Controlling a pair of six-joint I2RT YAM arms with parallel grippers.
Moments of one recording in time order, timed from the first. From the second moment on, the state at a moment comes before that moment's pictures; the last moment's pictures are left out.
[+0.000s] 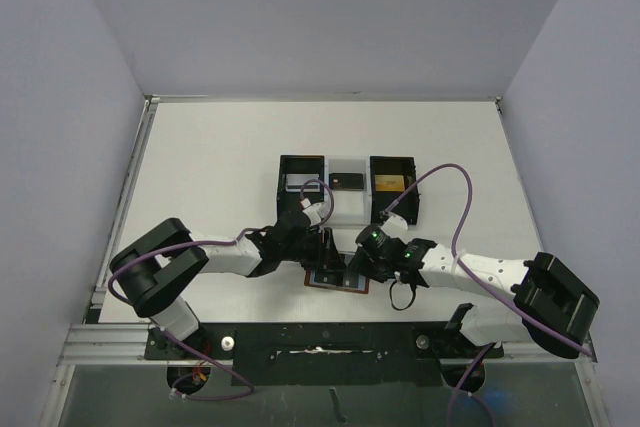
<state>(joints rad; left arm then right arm) -0.90 1.62 0.60 0.36 0.31 -0.86 0.91 1.27 0.55 -0.33 0.22 1.19</state>
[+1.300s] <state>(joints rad) -0.91 1.62 0.66 0.21 0.22 -0.88 0.88 1.26 0.49 -0.20 0.20 1.24</state>
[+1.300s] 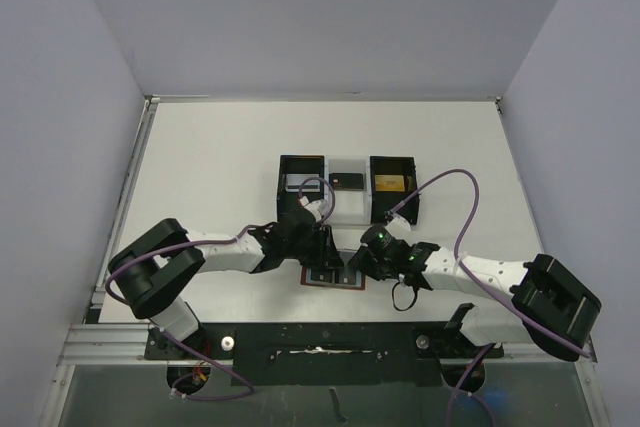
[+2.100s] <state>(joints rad) -0.87 1.63 0.54 0.42 0.26 -0.99 0.87 1.27 0.48 -0.16 0.16 1.19</state>
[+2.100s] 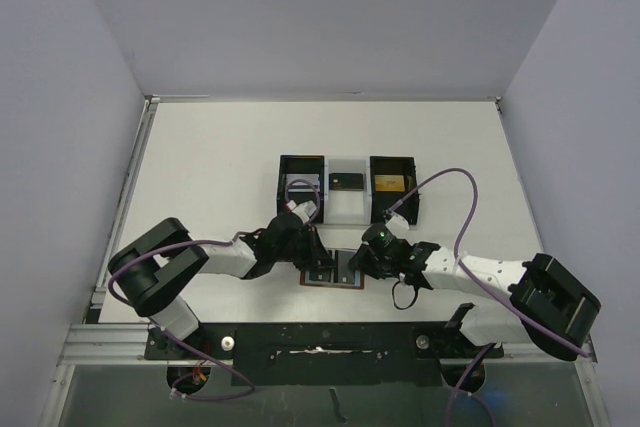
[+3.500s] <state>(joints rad) -0.82 1.52 0.49 0.38 0.29 -1.01 0.86 1.24 0.58 -0.21 0.10 1.08</state>
